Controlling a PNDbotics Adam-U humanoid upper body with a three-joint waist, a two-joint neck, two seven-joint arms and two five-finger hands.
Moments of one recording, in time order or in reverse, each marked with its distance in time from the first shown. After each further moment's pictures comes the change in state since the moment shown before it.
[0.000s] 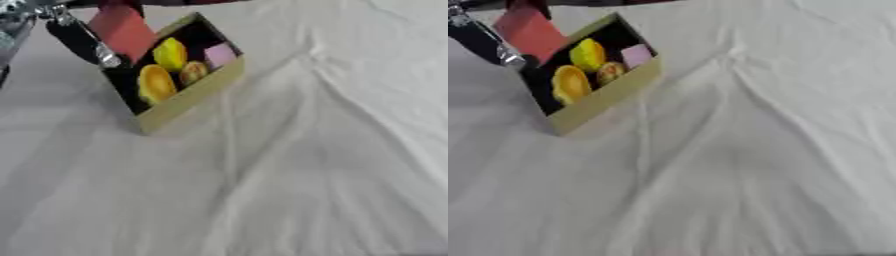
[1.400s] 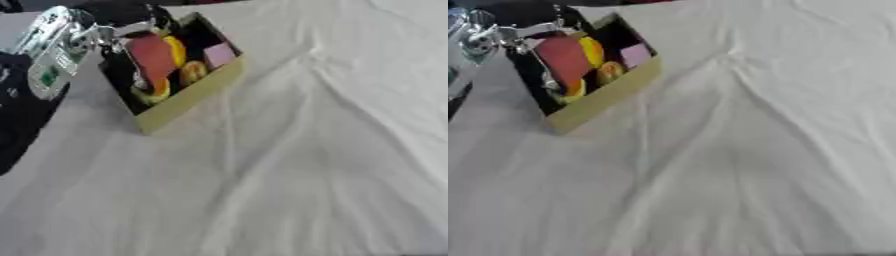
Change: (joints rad) left arm -0.043 -0.123 -0.027 0.185 -0.215 -0.068 0.098; right arm 0.001 0.001 0.000 0.000 -0.004 0.005 0.011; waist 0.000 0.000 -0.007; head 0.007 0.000
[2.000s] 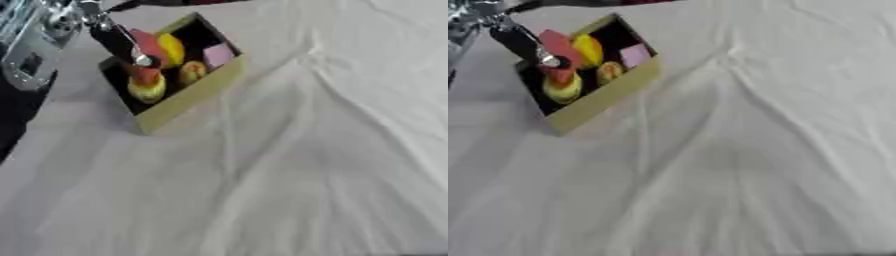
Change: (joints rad) left arm 0.000 0.031 0.071 -0.151 0.097 0.046 0.024; right arm 0.005 0.002 0.000 0.000 -0.001 0.001 -0.003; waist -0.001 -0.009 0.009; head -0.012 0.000
